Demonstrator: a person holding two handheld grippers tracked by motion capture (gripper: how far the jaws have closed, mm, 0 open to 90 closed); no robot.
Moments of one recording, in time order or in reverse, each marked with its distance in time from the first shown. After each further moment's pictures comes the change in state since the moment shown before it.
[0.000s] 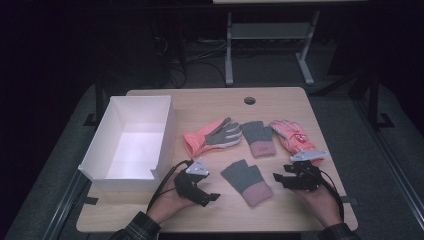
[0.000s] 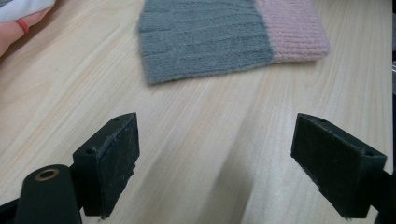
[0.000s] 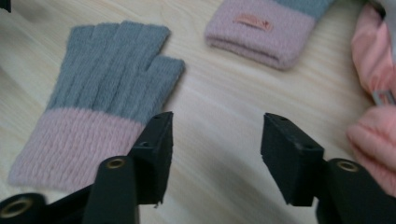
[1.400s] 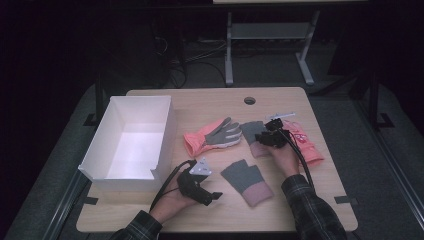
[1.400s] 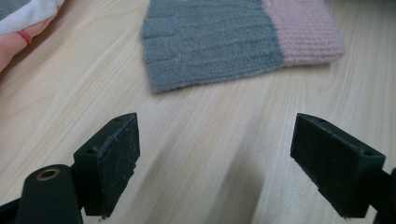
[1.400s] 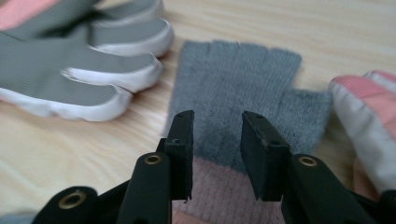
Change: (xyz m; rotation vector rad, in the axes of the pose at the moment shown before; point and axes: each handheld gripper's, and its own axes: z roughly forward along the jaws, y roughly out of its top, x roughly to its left) left arm -0.001 0.002 0.009 -0.010 0.033 0.032; right arm -0.036 0.101 0.098 -0.023 -0.101 0.144
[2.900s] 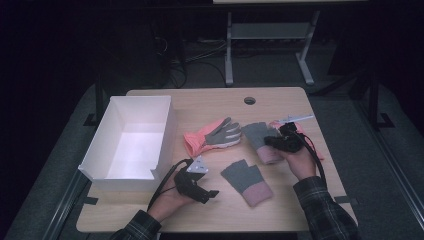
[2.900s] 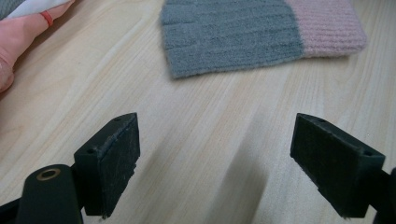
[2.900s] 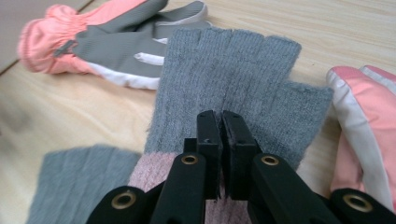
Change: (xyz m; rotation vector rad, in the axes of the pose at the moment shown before) left arm 0.007 -0.004 -0.003 0.020 0.023 -0.037; right arm -0.004 -0.012 -0.059 -0.020 0.145 -0.042
